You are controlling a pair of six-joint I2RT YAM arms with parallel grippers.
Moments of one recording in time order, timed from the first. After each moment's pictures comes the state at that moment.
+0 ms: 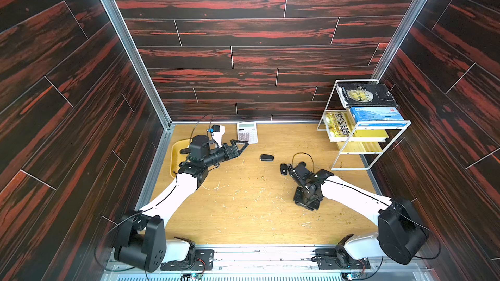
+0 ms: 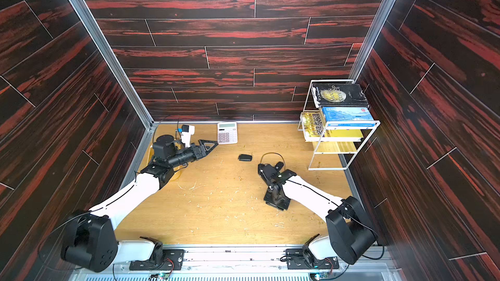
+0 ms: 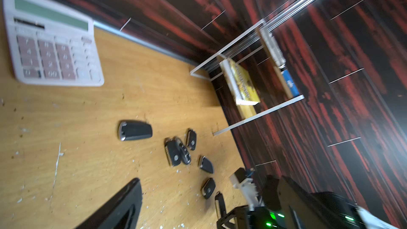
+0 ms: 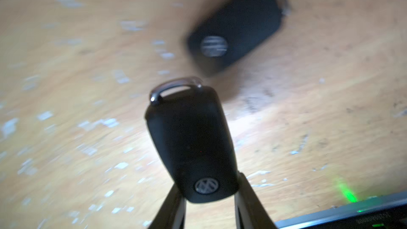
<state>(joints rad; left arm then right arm) -0.25 1.38 0.90 0.20 0.68 -0.77 0.70 1.43 0.95 -0.97 0.05 1.01</state>
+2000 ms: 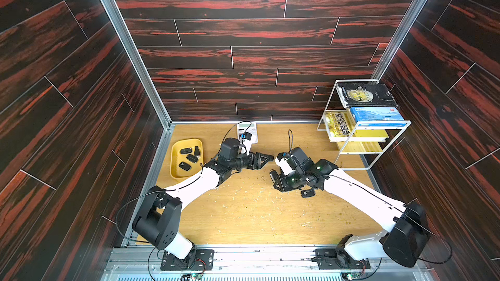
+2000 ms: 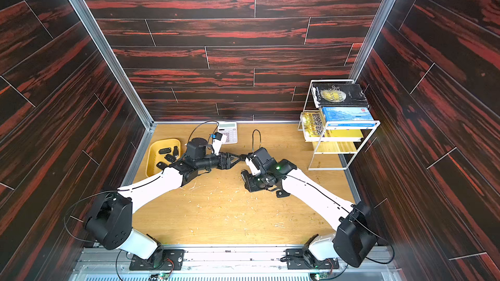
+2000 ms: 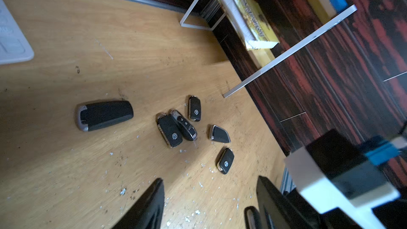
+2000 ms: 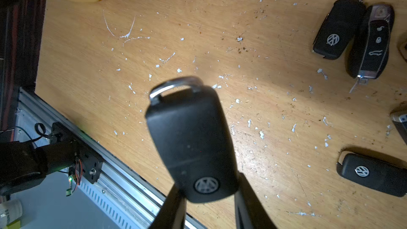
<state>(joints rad) -0.52 1.55 1.01 0.15 0.56 -0.54 0.75 1.41 1.16 -0.82 -0.19 0.41</state>
